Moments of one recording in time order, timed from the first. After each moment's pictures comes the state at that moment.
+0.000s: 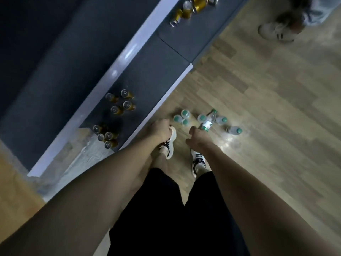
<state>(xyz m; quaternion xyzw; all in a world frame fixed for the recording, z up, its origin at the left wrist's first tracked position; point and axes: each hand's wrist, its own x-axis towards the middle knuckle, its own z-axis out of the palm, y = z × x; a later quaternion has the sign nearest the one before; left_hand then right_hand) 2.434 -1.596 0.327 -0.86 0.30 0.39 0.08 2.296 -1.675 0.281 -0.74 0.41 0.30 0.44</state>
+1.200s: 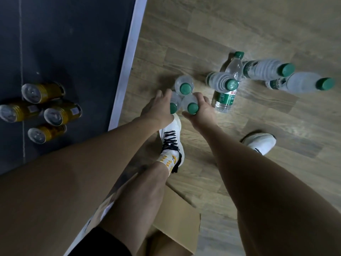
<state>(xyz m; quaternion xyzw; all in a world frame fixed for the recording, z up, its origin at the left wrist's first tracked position) 2.521 -1.628 -0.145 -0.73 0.47 0.48 0.12 2.365 -1.651 -0.187 -0.60 0.63 0.13 0.48</state>
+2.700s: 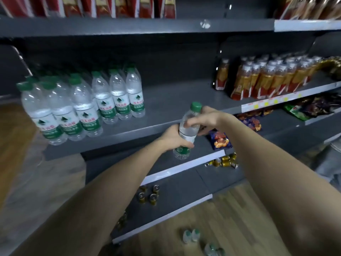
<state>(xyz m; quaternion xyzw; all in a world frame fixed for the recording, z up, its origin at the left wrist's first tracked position) 2.526 -1.510 0.693 -0.83 0.26 0.23 -0.44 2.456 -1.654 0.788 -0.86 0.17 0.08 0.48</state>
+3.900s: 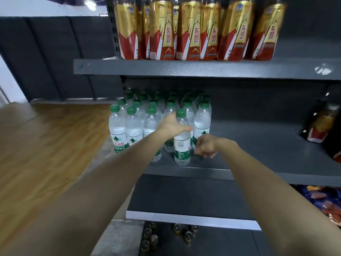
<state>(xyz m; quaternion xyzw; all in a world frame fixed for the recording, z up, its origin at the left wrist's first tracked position) 2.673 -1.356 0.816 -0.91 0.02 -0.02 -0.42 2.691 -1.529 0.766 -0.95 -0.04 0.20 0.25</state>
